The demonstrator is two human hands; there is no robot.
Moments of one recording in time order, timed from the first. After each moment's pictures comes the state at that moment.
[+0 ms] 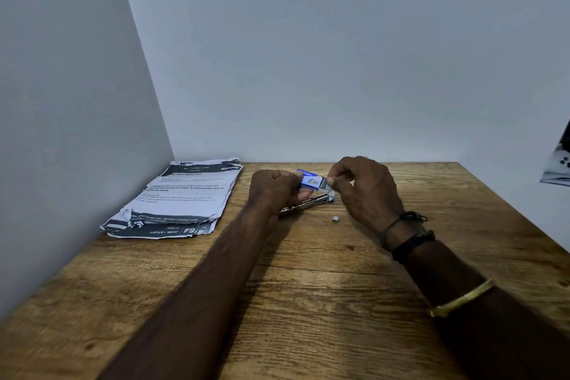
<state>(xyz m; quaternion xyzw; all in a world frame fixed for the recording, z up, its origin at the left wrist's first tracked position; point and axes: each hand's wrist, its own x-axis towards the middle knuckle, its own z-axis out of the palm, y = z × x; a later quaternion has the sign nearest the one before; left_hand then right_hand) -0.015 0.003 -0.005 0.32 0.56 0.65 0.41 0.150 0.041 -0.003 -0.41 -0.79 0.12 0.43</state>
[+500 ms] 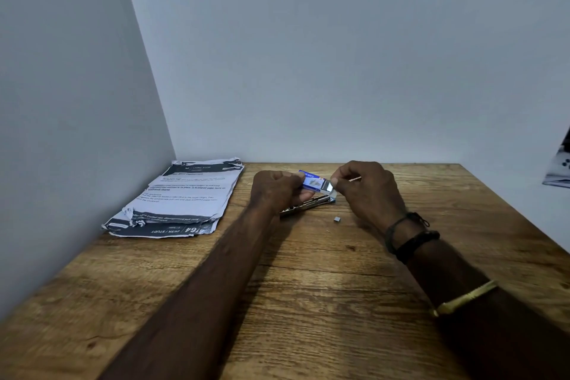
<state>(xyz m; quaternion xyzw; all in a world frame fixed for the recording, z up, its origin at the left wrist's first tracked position) -0.012 0.000 -0.002 0.31 0.56 0.65 0.41 0.149 0.047 -0.006 -0.45 -0.75 0.23 0.44</state>
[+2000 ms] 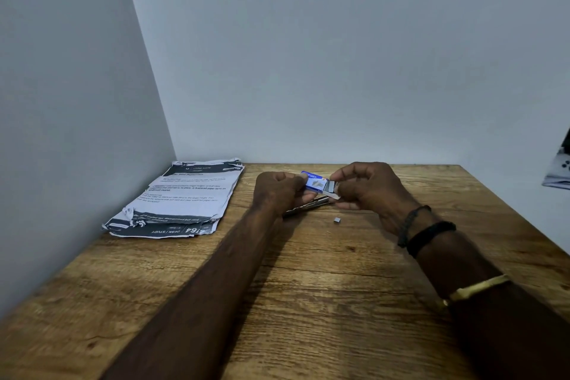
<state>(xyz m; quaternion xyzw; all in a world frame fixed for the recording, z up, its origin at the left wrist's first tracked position) -0.006 -0.001 -0.002 0.30 0.56 0.65 0.42 0.158 0.060 -0.004 -0.39 -0.64 0.52 0.41</state>
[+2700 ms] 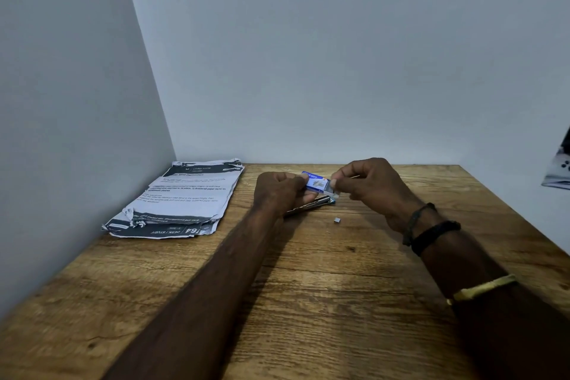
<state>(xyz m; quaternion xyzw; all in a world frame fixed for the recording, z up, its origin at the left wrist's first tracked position) -0.006 -0.001 -0.002 0.30 0.56 0.65 0.41 0.161 0.059 0.004 -0.39 -0.73 0.39 0.40</state>
